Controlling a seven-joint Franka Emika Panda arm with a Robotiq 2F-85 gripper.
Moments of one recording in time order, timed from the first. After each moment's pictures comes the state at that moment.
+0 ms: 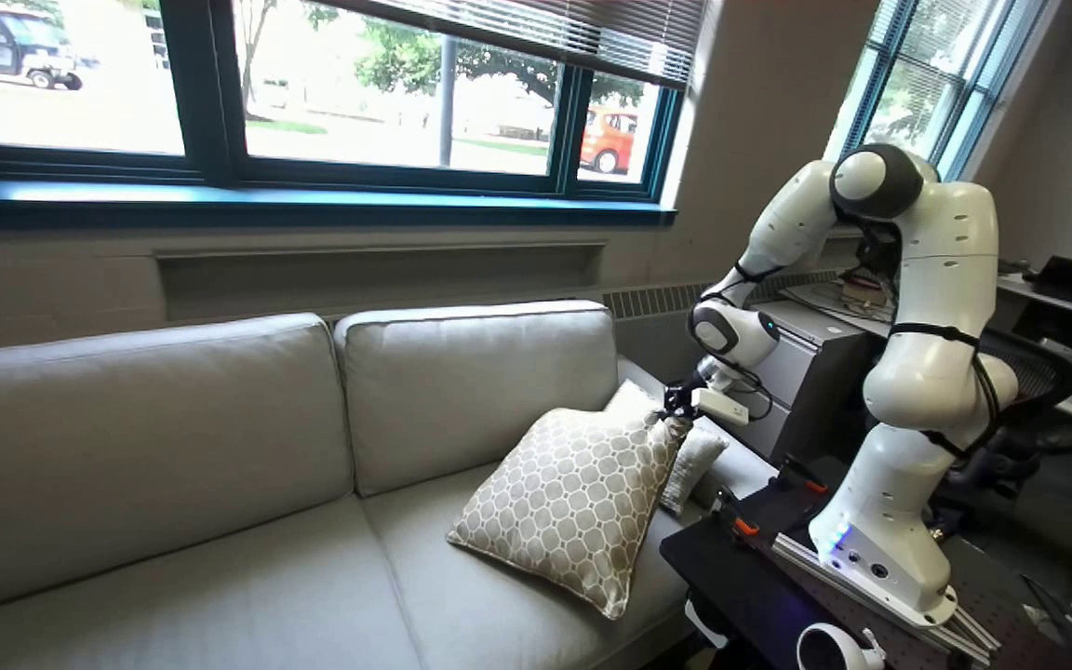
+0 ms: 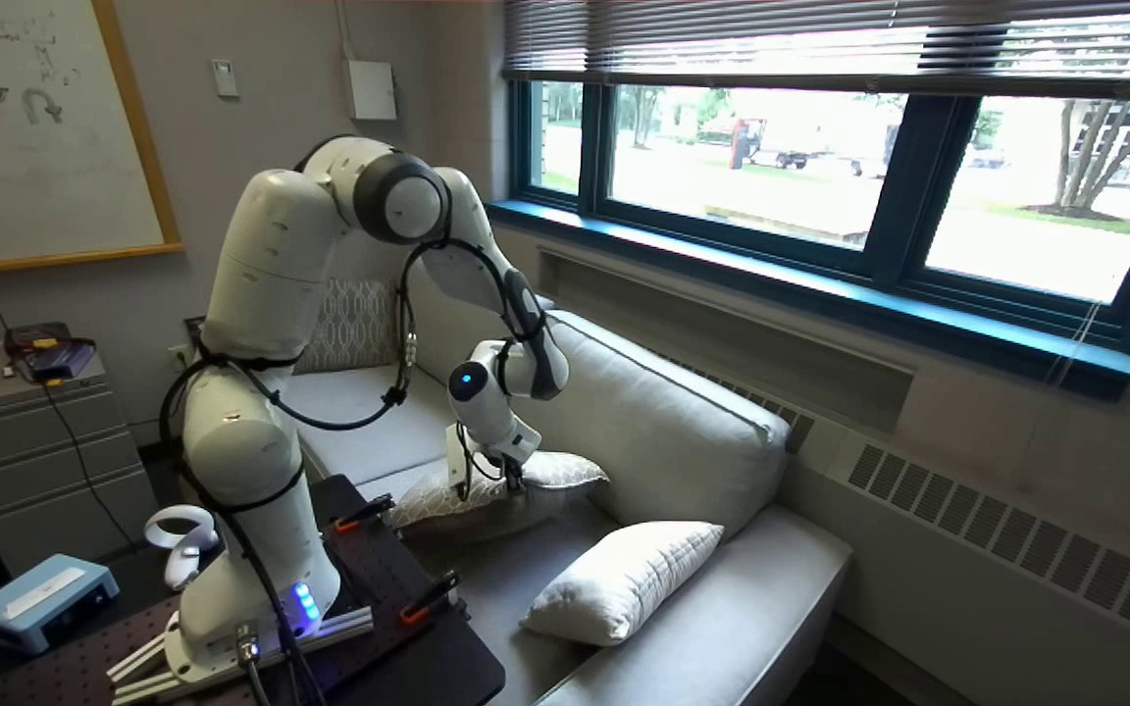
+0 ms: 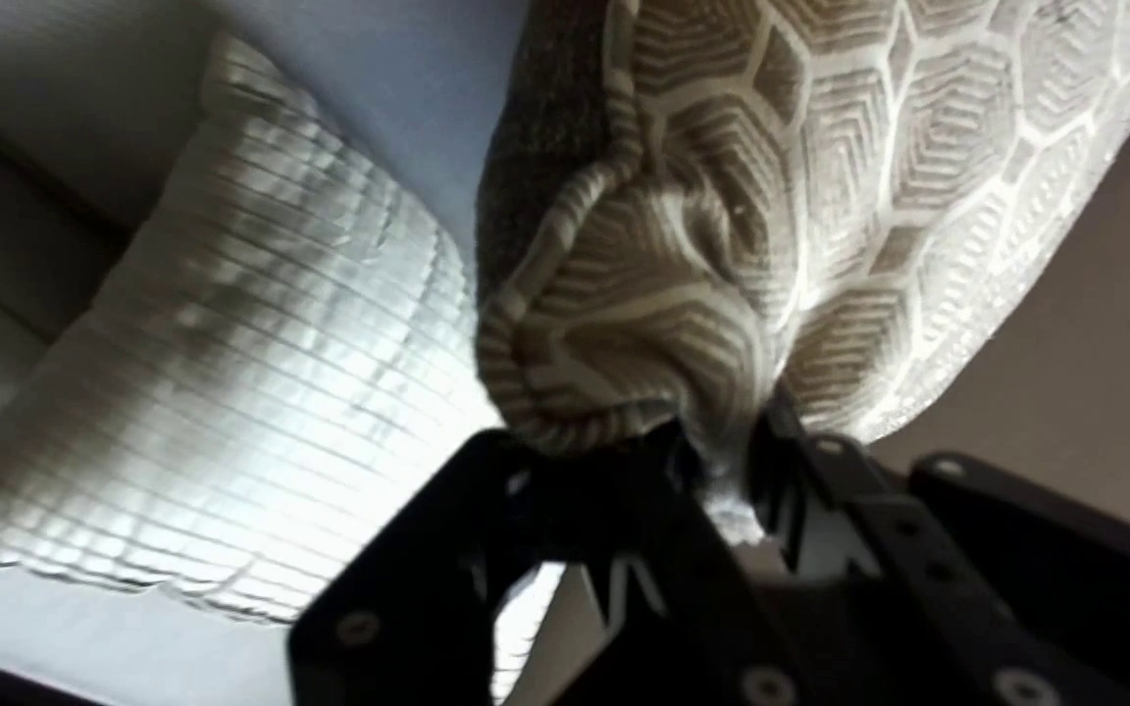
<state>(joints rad) -0.18 0.37 0.21 -2.41 2.62 3.05 -2.06</state>
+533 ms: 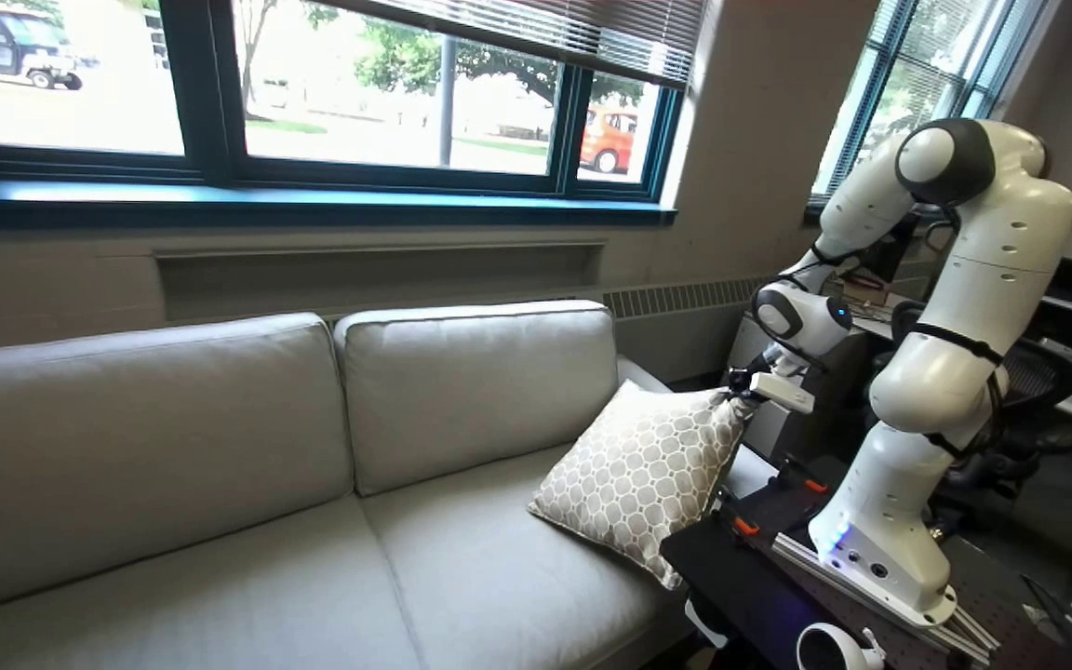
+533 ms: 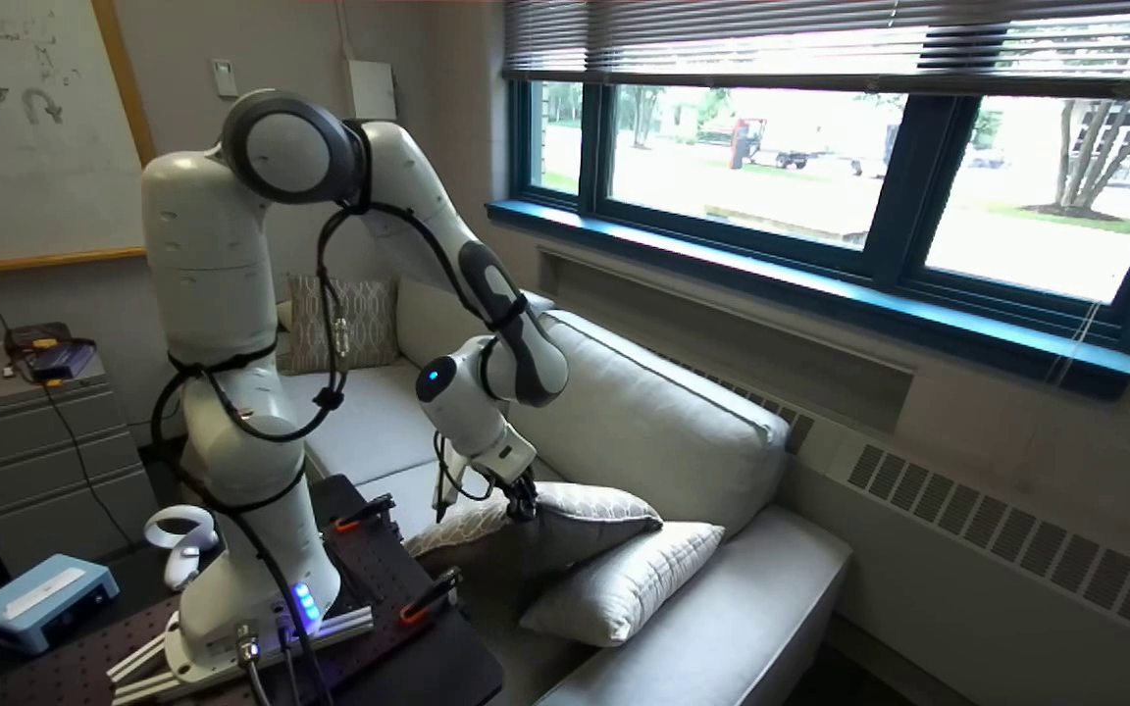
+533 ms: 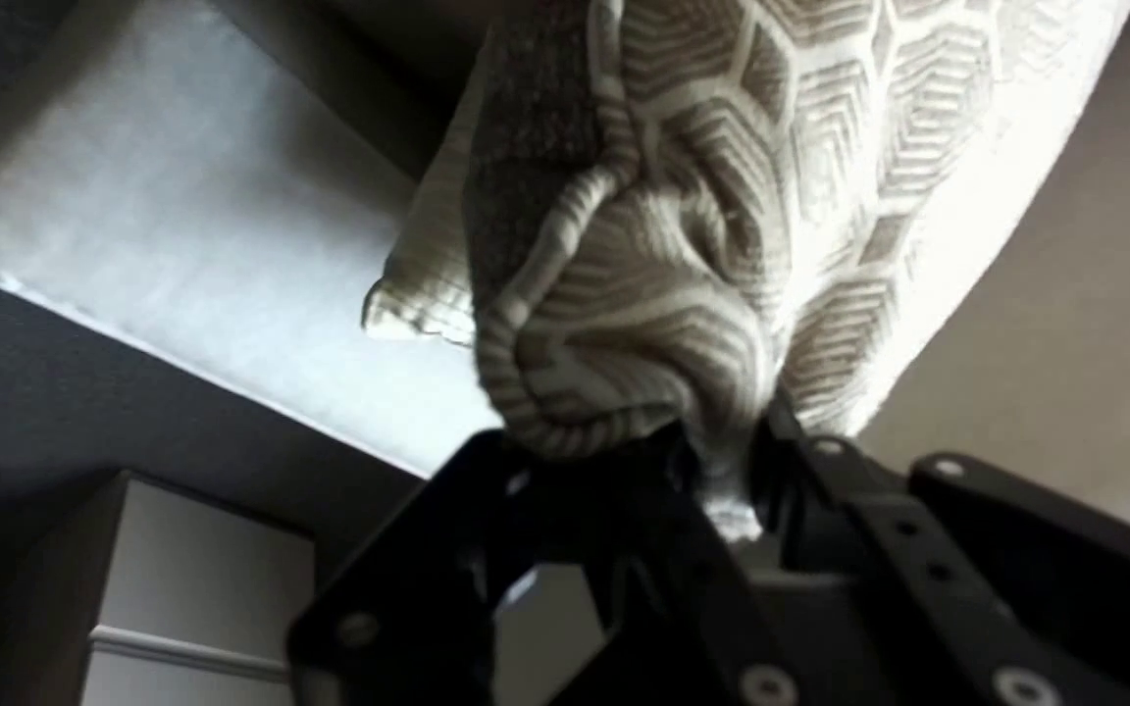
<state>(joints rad) -0.06 0.05 -0.19 -2.66 2.60 3.05 -2.09</state>
